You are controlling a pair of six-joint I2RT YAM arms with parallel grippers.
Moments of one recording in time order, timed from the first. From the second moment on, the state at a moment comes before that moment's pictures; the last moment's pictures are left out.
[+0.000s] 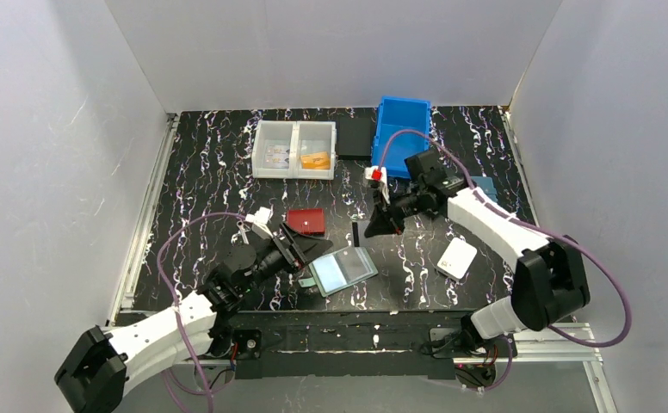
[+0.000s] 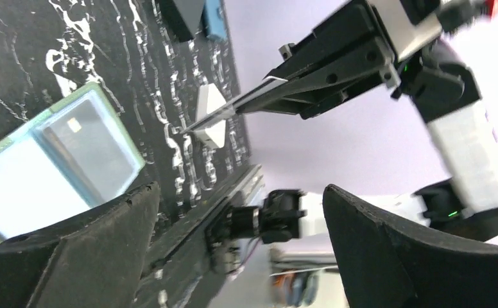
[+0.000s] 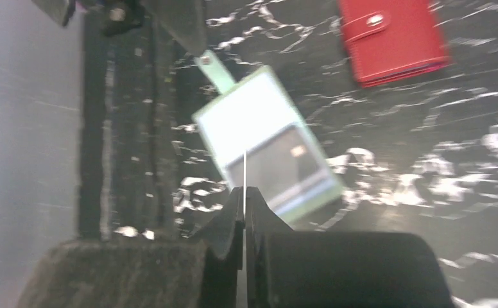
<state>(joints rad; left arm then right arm) -0.78 0.77 0.19 0.48 0.11 -1.25 0.49 1.45 1.07 -0.62 -0.97 -0.58</state>
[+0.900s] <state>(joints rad) -0.82 1.06 0.46 0.50 0.26 -1.73 0.64 0.54 0.60 -0.31 -0.63 -1.76</state>
